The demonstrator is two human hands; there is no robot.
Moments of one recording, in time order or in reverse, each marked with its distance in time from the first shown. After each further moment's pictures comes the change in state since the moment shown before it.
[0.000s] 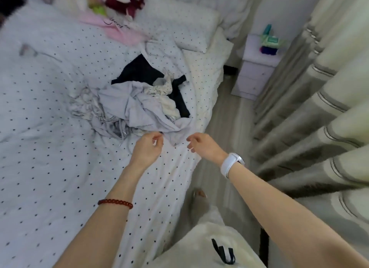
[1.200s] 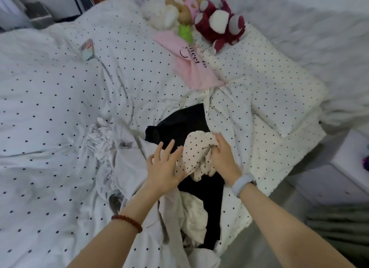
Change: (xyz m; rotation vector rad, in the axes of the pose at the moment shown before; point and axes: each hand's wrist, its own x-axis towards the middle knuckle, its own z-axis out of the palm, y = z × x) left_hand 0.360 -0.073 -0.040 0.356 0.109 -0.234; right_hand 0.426 -0.189 -0.019 -0.027 -0.121 -0.418
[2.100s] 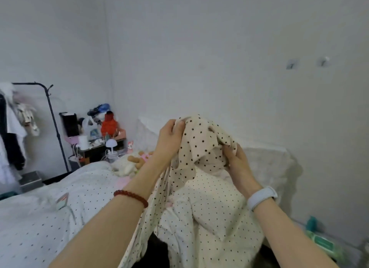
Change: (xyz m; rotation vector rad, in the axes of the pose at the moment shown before) left_hand -0.091 0.398 -0.324 -0.906 0.621 0.573; right_hand -0.134 -0.183 -0.375 0.635 0.324 -0.482
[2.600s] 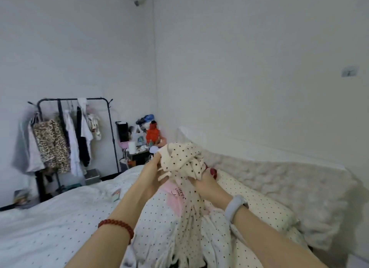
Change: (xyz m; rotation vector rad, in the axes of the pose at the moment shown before) left_hand -0.061 -0.021 -0.118 -0.459 0.175 -0.546; right_hand -0.061 -0.011 0.126 -0.421 -0.568 -0.012
